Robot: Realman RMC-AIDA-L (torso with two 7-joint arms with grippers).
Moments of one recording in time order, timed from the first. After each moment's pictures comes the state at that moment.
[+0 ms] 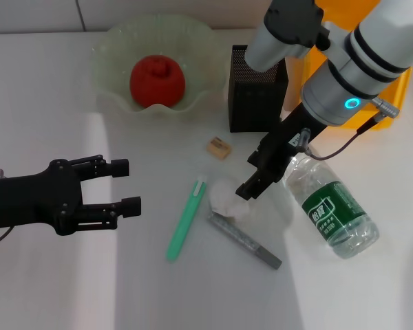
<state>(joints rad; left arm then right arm) -0.38 -1.95 0.91 0.57 1.74 1.76 -1.35 0.97 2.09 -1.32 -0.83 -2.45 -1.48 2.22</state>
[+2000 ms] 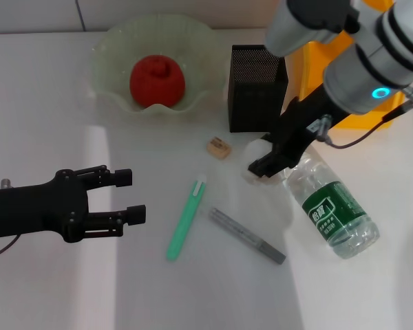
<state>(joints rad) -0.38 -1.96 0.91 0.54 1.77 1.72 -1.34 0.79 2.08 -1.43 -1.26 -2.45 -1.59 2.38</state>
